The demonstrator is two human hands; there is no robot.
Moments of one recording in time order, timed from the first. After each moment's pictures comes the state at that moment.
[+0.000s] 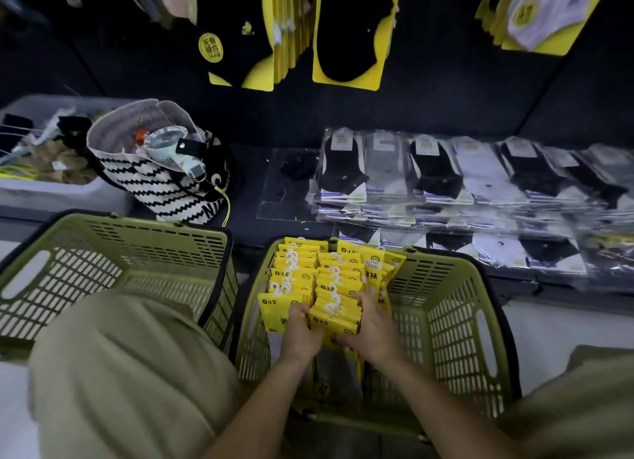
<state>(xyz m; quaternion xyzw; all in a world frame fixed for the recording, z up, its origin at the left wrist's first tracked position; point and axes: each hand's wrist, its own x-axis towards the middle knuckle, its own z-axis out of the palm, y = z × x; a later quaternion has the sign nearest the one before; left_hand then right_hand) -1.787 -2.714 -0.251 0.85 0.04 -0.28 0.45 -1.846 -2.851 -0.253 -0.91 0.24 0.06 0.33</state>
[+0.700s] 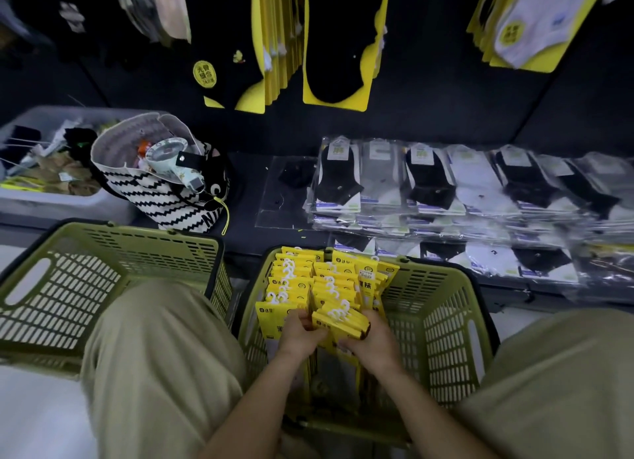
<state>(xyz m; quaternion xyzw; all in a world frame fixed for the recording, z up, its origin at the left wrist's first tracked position) -1.777 -2.728 -0.237 0.82 0.07 -0.32 0.47 -1.856 -2.856 -0.237 -0.81 0.32 0.04 0.49</state>
